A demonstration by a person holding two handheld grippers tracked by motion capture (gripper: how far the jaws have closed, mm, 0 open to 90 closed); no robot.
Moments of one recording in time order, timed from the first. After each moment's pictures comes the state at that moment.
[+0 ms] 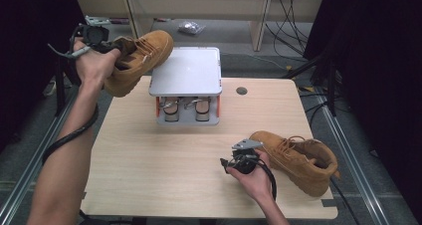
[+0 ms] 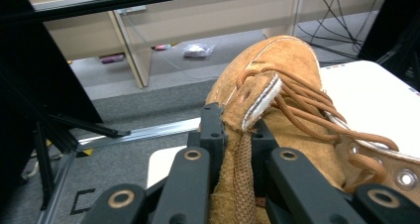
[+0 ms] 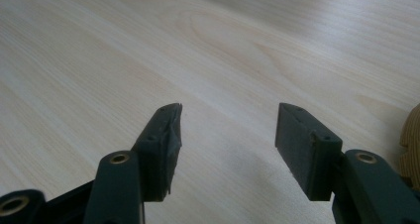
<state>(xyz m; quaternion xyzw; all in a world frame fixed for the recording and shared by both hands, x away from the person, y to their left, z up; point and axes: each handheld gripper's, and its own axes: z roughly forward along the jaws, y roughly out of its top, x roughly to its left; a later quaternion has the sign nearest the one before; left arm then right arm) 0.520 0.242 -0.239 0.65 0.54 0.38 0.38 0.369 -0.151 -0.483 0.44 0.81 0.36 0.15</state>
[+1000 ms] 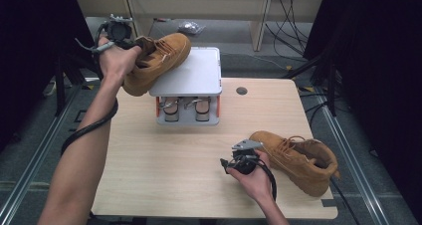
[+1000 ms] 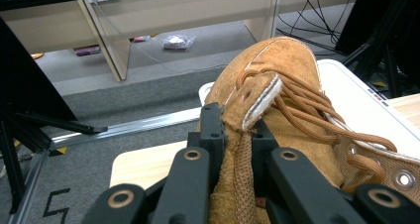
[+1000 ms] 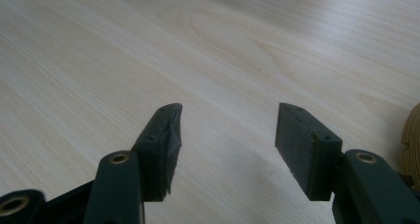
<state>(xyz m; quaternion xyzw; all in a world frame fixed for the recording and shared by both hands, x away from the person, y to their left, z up) 0.540 0.198 -0.241 0.67 0.54 0.34 0.38 0.367 -0.151 -0.482 0.45 0.81 0.35 0.14</state>
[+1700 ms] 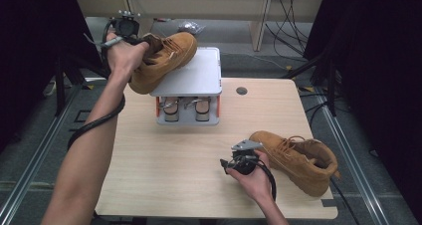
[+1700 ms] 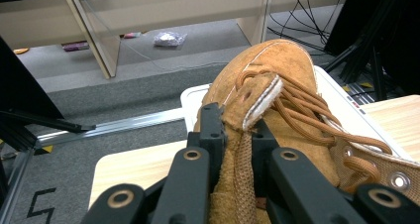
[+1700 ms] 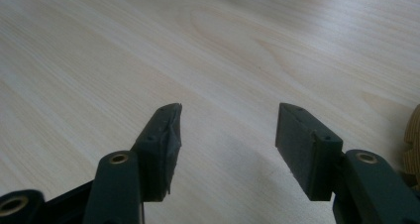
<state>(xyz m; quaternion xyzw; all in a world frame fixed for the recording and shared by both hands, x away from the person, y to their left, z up) 0.548 0.180 -0.235 0.67 0.55 0.31 0.39 0.367 -0.151 -0.484 0.45 0.81 0.35 0.14</state>
